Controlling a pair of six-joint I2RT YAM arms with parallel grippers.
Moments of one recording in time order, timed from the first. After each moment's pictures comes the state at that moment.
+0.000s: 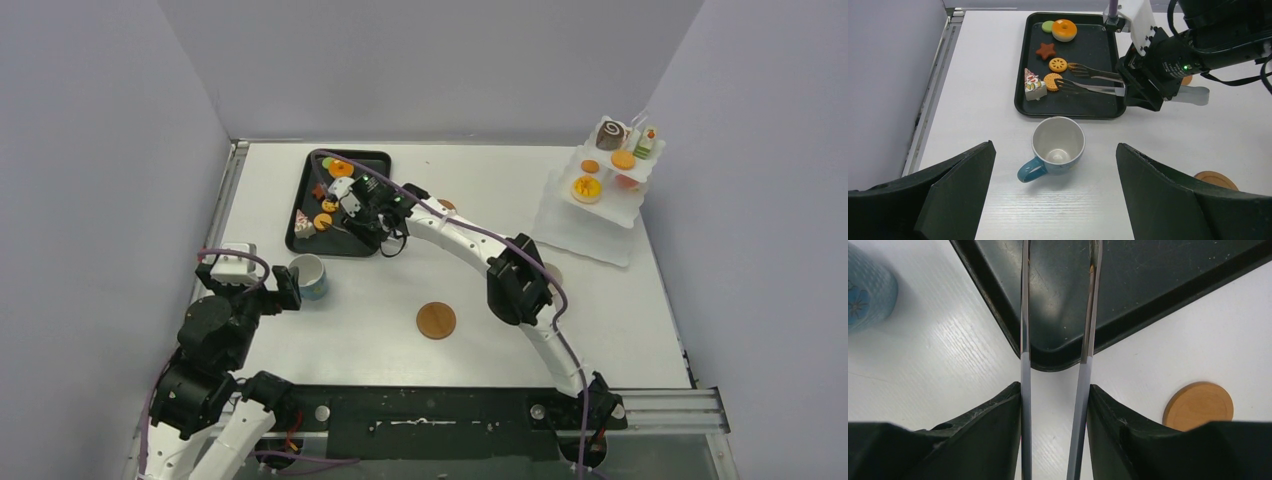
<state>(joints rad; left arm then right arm) -0.40 0.32 0.76 -0.64 -0.33 -0.13 0.88 2.34 2.18 -0.76 0.01 -0.21</state>
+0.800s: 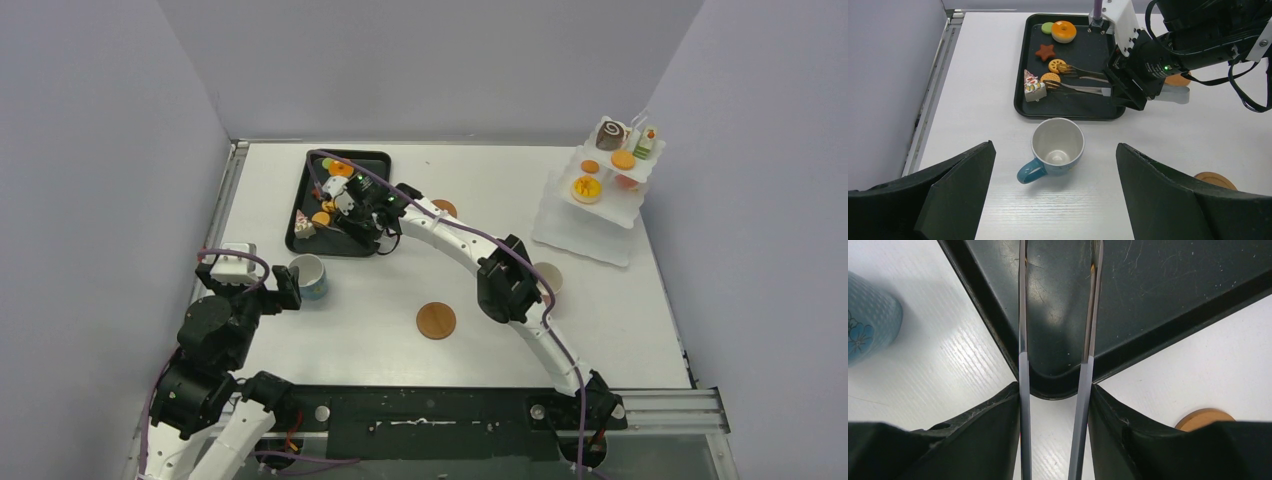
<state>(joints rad) -0.40 0.32 0.76 -0.63 -0.33 -0.13 0.88 2.45 2.32 -0.77 -0.02 -0.22</state>
